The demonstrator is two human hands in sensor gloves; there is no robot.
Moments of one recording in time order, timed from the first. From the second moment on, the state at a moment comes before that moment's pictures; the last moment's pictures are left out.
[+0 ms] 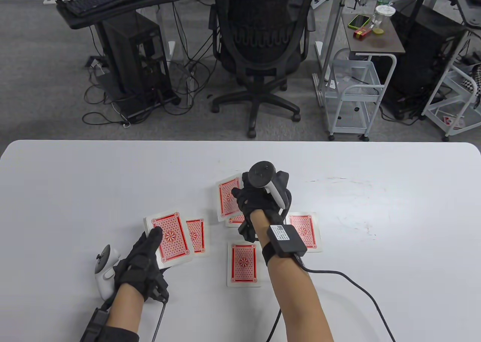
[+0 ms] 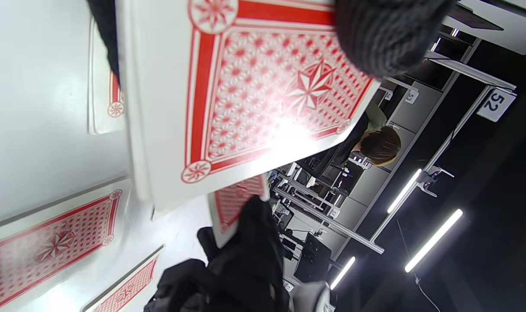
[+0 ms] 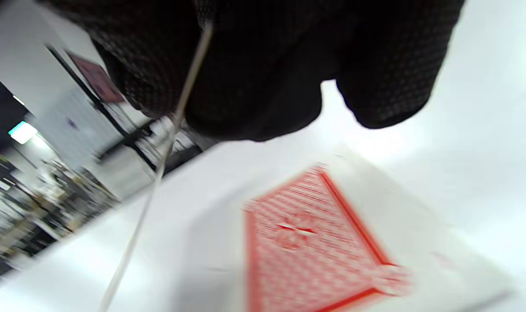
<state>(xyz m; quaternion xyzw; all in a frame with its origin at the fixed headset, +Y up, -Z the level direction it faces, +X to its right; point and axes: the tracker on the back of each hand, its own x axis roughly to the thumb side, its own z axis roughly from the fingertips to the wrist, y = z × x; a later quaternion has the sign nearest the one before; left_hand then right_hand) -0.284 -0.799 -0.342 -0.13 0.10 0.83 0.53 0.045 -0.726 -0.517 -0.03 0.09 0.96 0.25</state>
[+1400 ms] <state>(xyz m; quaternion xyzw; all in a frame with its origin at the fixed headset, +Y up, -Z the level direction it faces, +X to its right) -0.272 -0.796 -0.339 -0.14 0.08 0.82 0.55 0.080 -0.699 -0.433 0.12 0.16 0.85 0.48</state>
